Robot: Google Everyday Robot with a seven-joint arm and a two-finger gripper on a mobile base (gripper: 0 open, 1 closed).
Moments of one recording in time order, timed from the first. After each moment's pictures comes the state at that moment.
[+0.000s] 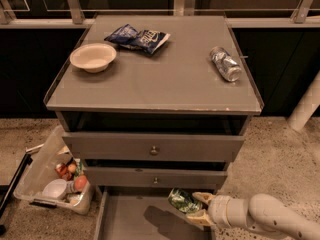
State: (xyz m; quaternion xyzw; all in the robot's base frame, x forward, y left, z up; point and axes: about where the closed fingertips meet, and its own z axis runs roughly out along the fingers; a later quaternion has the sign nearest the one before) arm 0.428 -0.143 0.441 -0.48 0.77 0.21 0.36
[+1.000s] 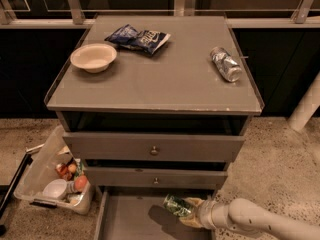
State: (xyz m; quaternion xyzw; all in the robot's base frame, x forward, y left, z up) arm 0.453 -0.129 0.331 -0.50 0.77 0.19 0.34
